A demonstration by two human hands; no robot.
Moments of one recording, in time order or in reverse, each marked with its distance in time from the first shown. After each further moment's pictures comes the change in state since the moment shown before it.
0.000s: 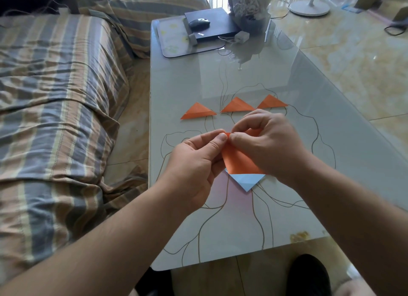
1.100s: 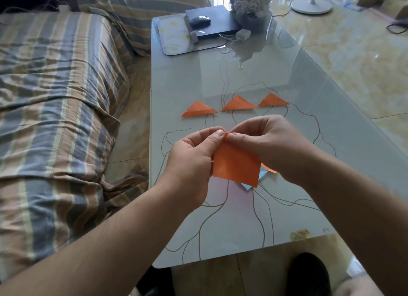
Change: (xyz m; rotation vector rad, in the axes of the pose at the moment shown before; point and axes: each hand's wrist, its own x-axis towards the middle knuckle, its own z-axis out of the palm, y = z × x) left_hand 0.001 -0.001 -0.004 0.197 0.067 0.080; right_hand 0.000 0.003 -0.008 0.231 -0.237 0.216
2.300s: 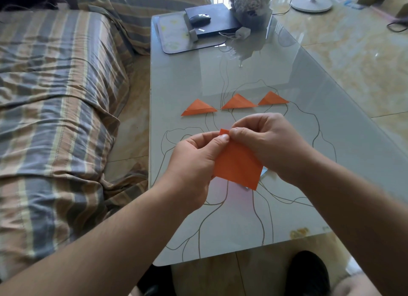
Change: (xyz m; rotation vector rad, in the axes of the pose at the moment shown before) left_hand -0.003 -0.004 0.001 0.045 -0.015 -0.032; right_hand -0.002 0.000 0.006 -0.034 0.071 -0.056
